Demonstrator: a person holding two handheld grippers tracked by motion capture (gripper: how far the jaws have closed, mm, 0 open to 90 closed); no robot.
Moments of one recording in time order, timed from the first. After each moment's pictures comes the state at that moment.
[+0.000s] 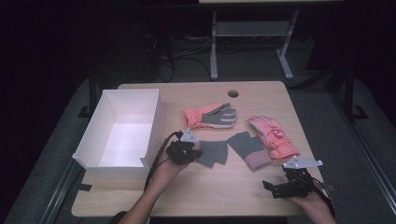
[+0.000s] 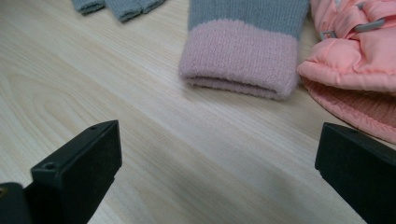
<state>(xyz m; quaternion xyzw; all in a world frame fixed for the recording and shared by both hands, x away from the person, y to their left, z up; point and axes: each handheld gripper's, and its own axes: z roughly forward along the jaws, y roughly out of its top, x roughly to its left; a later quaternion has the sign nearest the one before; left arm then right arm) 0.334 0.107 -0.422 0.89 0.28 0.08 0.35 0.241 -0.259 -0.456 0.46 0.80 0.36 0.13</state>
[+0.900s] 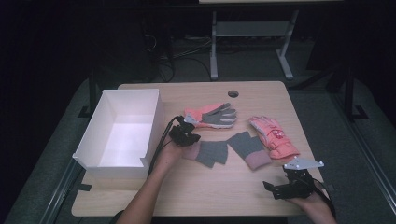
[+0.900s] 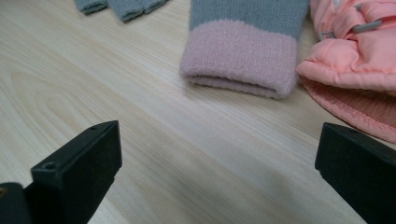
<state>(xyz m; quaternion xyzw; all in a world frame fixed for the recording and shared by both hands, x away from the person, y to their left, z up) 0.397 0.106 -0.432 0.88 0.33 0.10 0.32 0.239 -0.261 -0.456 0.45 0.80 0.36 0.13</state>
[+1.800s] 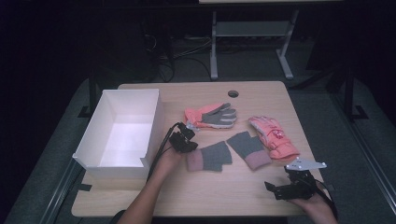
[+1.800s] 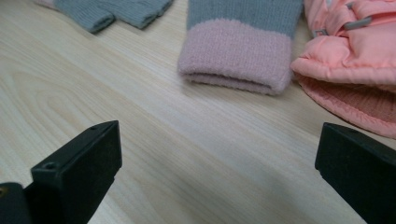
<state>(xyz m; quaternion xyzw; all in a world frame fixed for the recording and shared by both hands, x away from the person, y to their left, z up) 0.381 0.105 -0.447 0.90 0.32 0.09 0.27 0.236 -0.264 -0.456 0.45 0.80 0.37 0.14</state>
